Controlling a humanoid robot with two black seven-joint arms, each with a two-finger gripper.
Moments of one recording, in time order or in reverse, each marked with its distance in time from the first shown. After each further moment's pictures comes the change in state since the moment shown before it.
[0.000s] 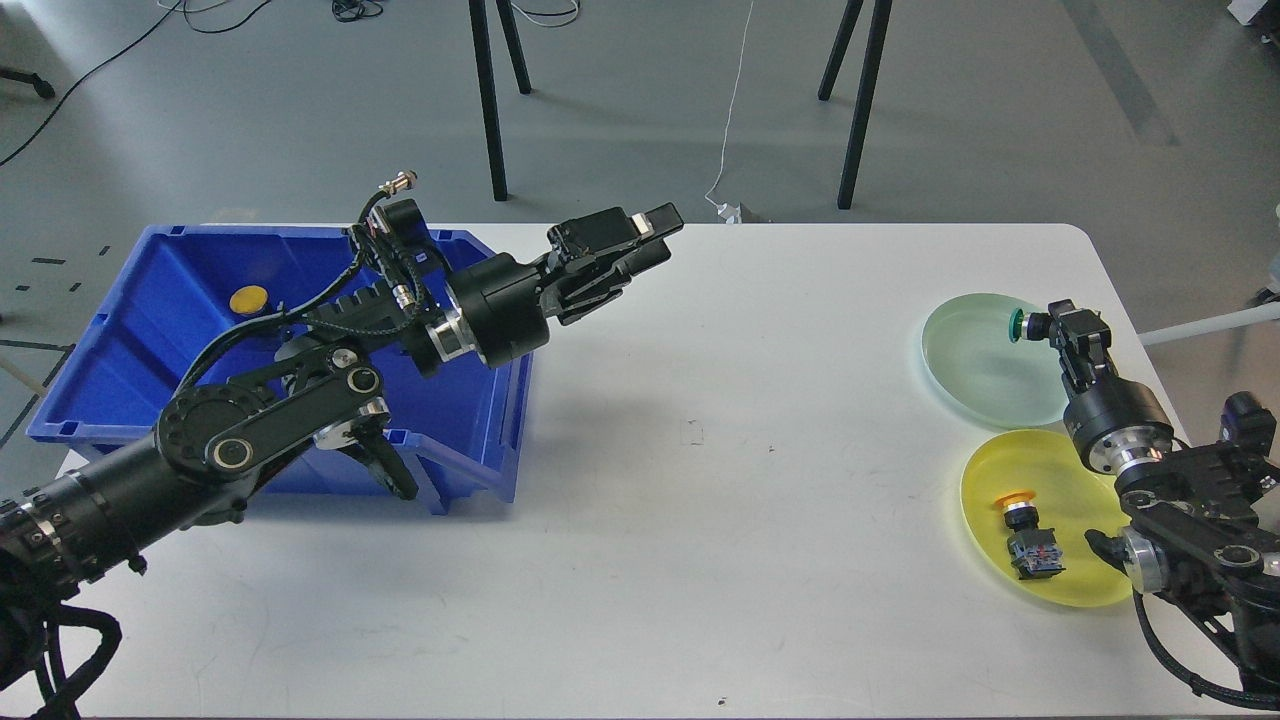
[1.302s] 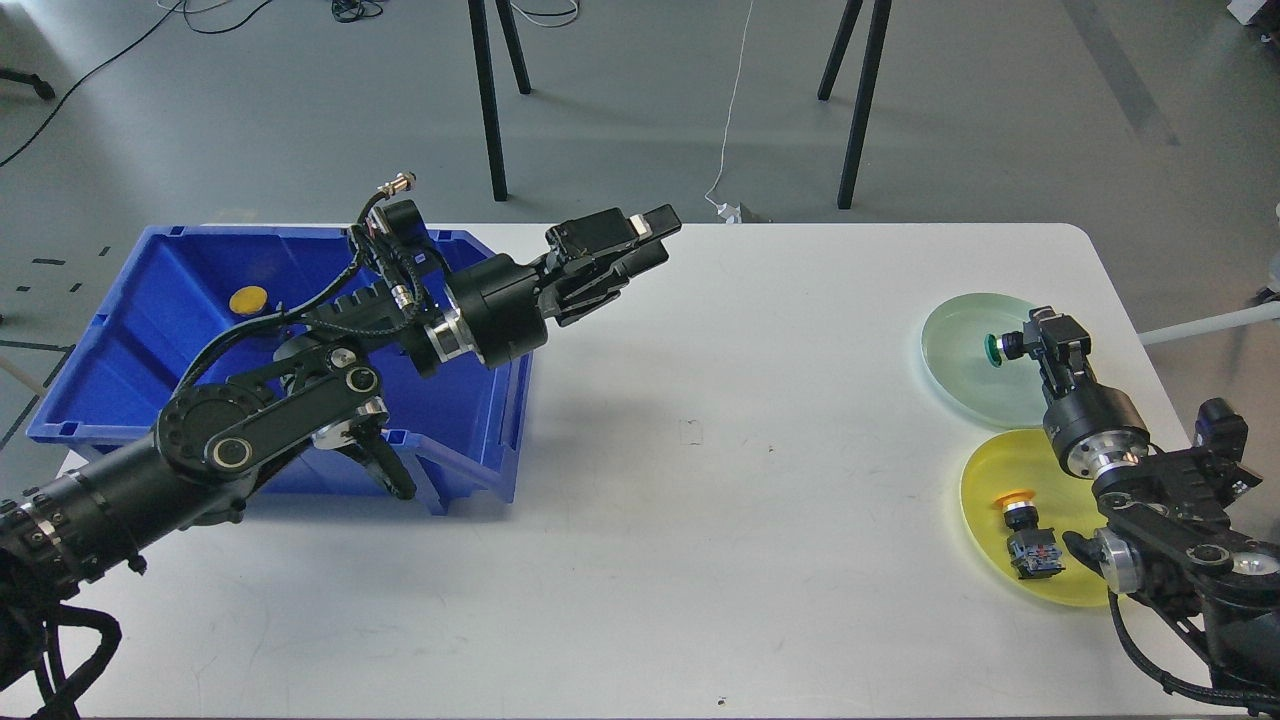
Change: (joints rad) left arm 0.000 0.000 0.000 0.008 0.000 -0.008 0.000; right arm 0.006 0.048 0.010 -0.045 0.013 0.009 0.000
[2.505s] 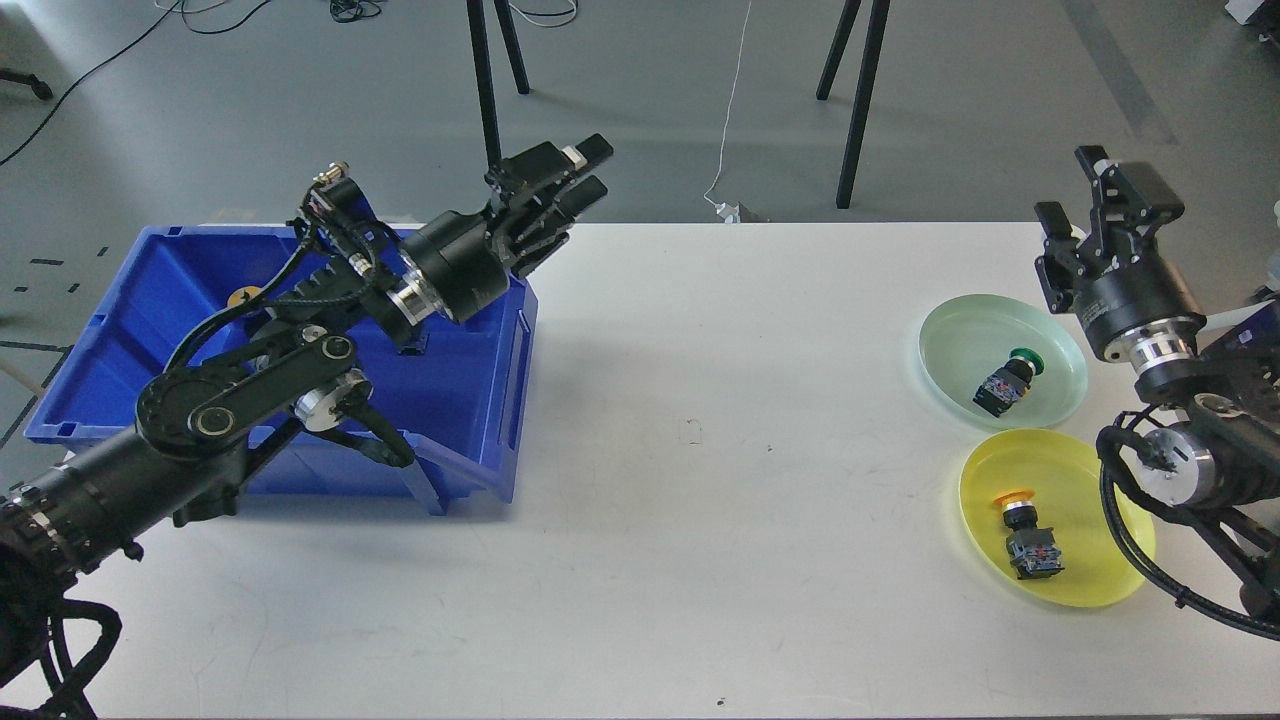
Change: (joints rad) left arm -0.001 0.013 -0.081 0.087 -0.169 0.094 0.000; right arm -0.024 -0.165 0.346 0.463 0.158 0.248 0.000
